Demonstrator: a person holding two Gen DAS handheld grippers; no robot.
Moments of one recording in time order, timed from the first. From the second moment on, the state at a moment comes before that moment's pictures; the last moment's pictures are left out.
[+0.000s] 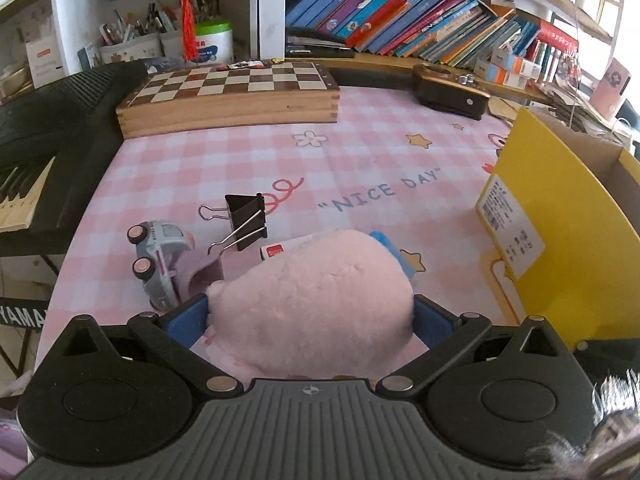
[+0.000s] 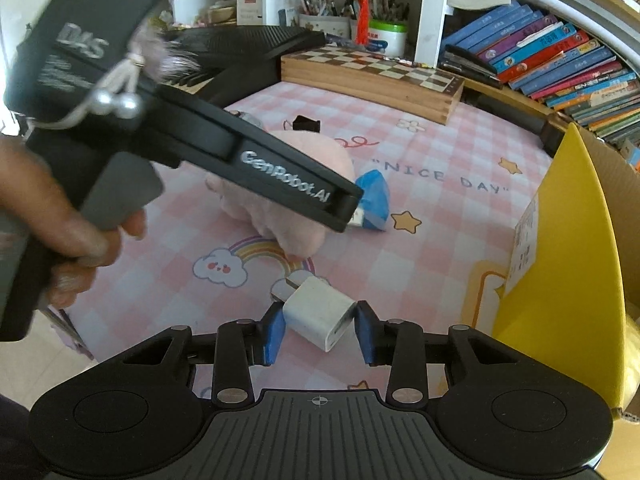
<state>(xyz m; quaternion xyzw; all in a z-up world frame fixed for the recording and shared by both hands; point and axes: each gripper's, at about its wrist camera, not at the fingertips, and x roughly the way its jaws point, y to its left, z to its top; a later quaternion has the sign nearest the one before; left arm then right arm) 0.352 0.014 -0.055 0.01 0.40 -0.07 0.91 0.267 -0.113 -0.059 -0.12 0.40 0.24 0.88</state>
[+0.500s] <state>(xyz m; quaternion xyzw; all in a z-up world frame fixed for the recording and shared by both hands) 0.308 0.050 -0.016 -0.09 0.36 -0.06 0.93 0.266 -0.117 -0.044 -0.10 0.38 0.24 0.89</state>
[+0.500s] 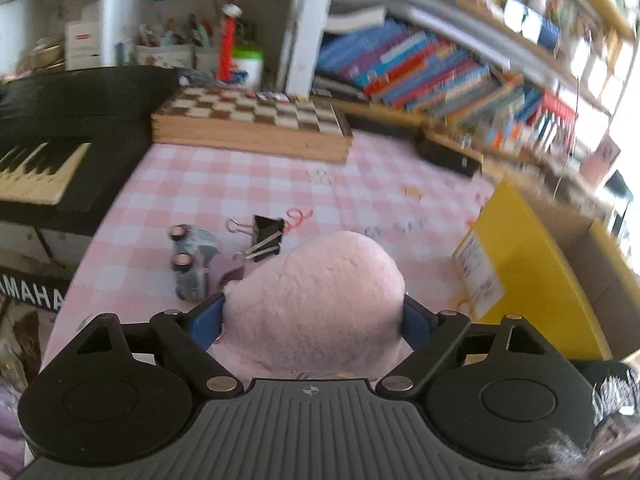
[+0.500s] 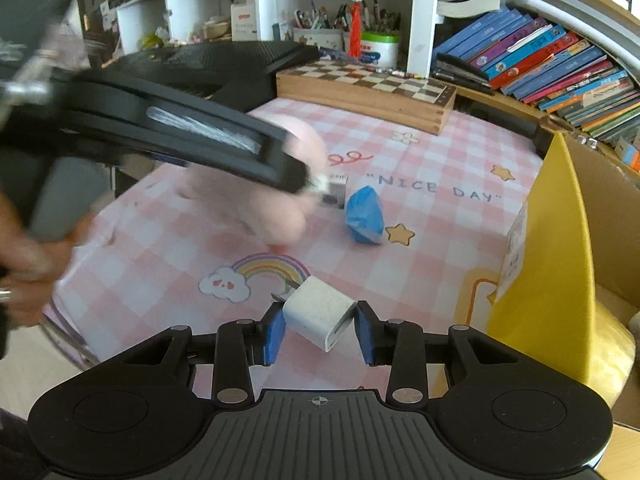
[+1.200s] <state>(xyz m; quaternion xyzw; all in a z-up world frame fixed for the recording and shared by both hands) 0.203 0.097 0.022 -0.18 0.32 -0.07 0.93 0.203 -0.116 0.010 -0.04 0.35 0.21 0.91</state>
